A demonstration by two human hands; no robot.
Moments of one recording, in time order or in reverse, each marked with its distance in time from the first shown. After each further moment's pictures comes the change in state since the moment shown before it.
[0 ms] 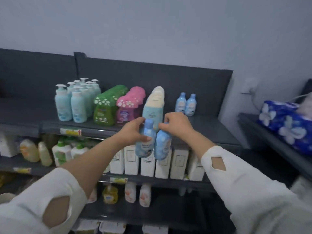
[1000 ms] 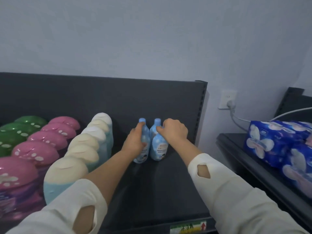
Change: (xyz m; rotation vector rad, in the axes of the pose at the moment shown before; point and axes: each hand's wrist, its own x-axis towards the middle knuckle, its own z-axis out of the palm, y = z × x) left_hand 0.345 0.027 0.159 0.159 0.009 0.046; right_hand 0.224 0.232 -0.013 -0.167 0.130 0.452
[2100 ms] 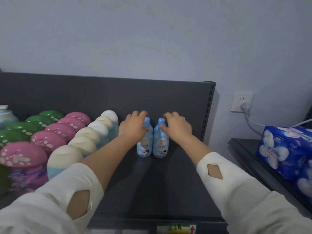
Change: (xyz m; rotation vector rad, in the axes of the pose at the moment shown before) left_hand -0.002 0.038 -0.025 0.472 0.227 0.022; right_hand 0.010 0.023 -0.008 0.028 0.016 -0.330
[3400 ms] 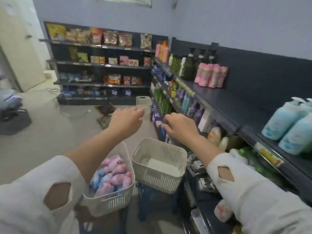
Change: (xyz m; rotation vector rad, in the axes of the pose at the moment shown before) left_hand -0.609 -0.389 -0.353 0.805 0.092 -1.019; right_hand -0.350 -0.686 0.084 0.442 -0.111 -1.509
